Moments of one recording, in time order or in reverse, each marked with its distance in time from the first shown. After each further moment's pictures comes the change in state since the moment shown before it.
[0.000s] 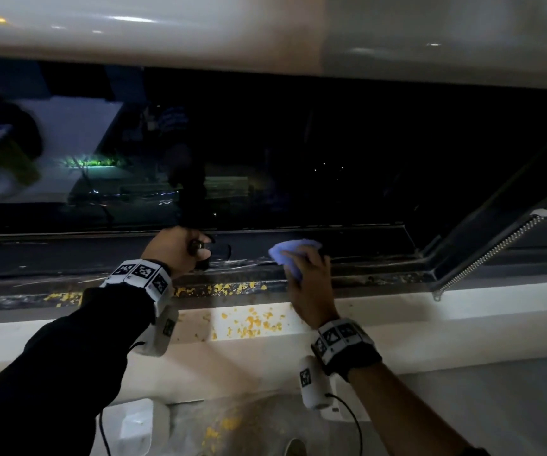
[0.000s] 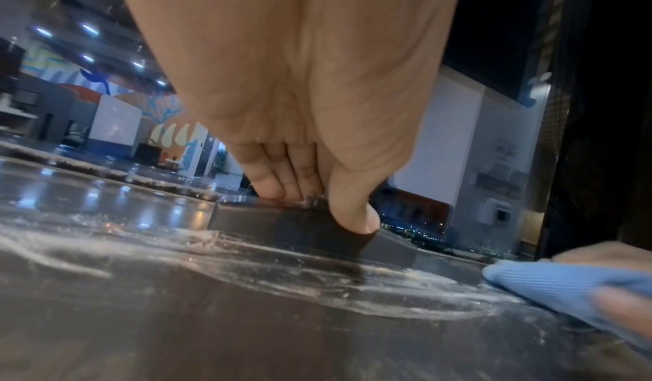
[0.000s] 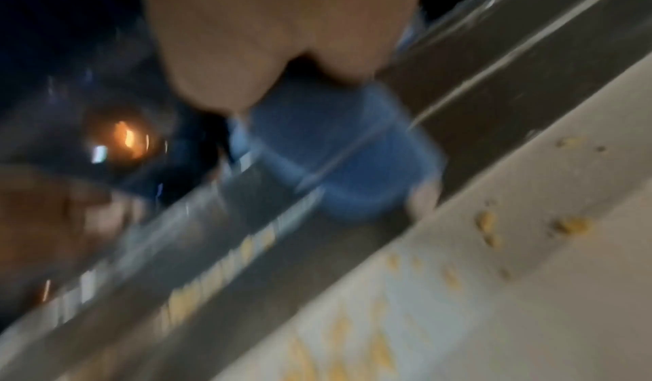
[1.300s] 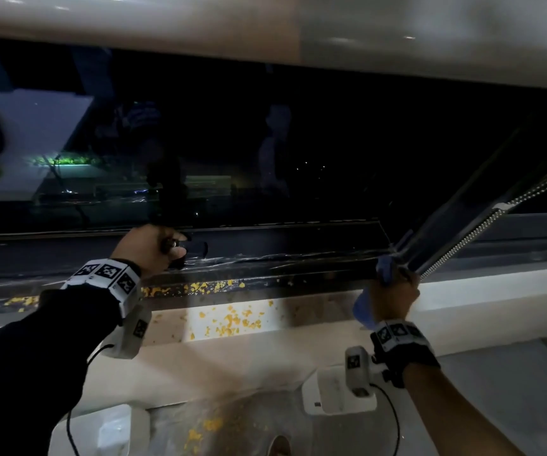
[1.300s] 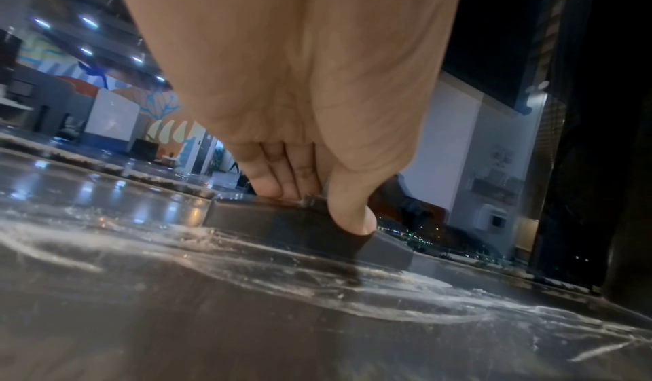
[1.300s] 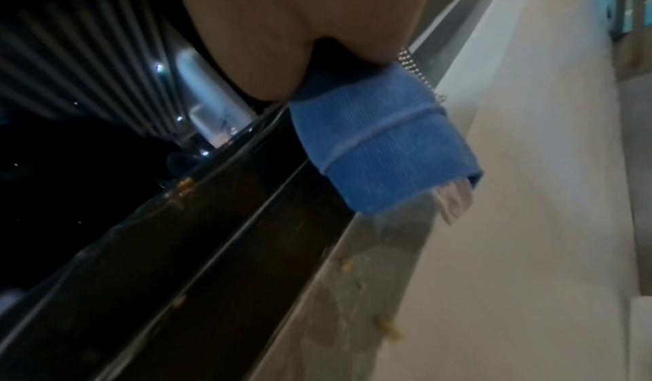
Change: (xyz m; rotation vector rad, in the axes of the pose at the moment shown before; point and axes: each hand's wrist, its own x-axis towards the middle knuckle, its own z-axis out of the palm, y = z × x) left_hand -0.003 -0.003 -0.001 -0.008 0.015 0.009; right_hand -0.034 0.119 -0.094 -0.086 0.285 0.793
